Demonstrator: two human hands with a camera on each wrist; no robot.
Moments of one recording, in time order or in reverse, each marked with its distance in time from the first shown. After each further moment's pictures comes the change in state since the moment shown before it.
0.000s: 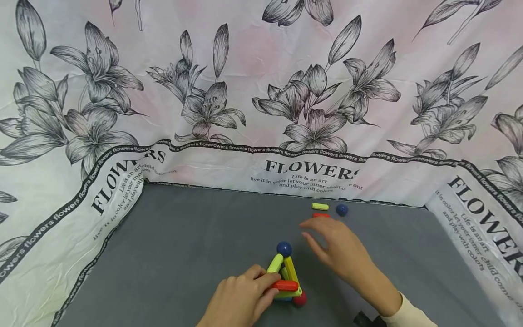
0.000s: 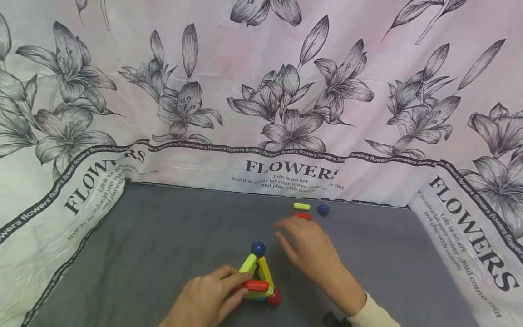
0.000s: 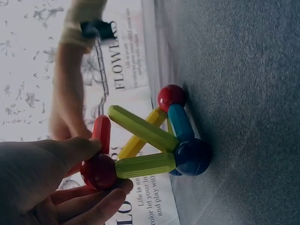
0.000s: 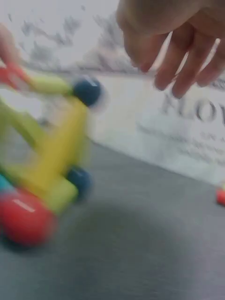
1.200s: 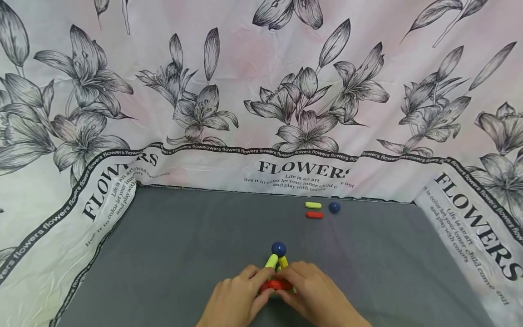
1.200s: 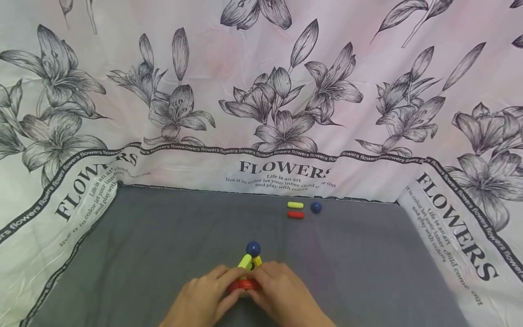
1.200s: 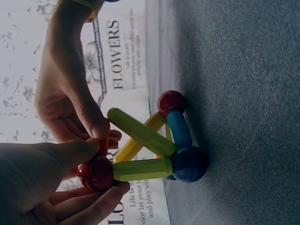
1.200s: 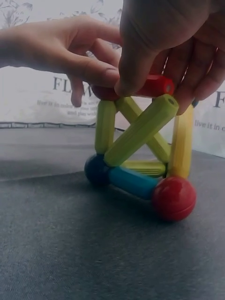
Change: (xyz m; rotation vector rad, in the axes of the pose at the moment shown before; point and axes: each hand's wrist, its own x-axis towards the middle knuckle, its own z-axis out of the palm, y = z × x) left_hand 0.001 0.002 0.000 -0.021 -0.018 -0.046; right_hand -0.048 -0.074 0.015 0.164 -0.109 -0.073
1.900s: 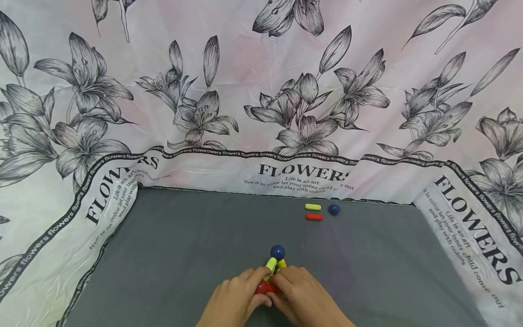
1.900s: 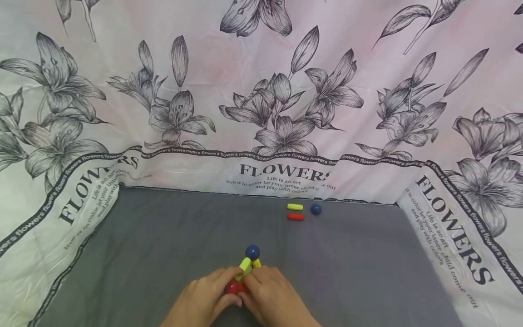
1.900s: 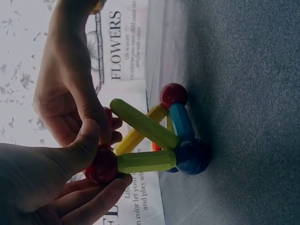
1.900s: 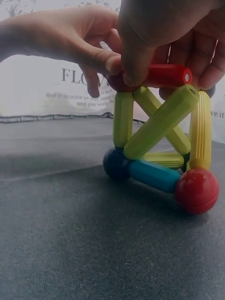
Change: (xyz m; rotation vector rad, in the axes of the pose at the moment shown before) left_hand 0.002 -0.004 -0.010 -0.110 -0.057 -0.021; right_hand 0.008 -0.010 0.009 -0.077 -0.011 -0.043
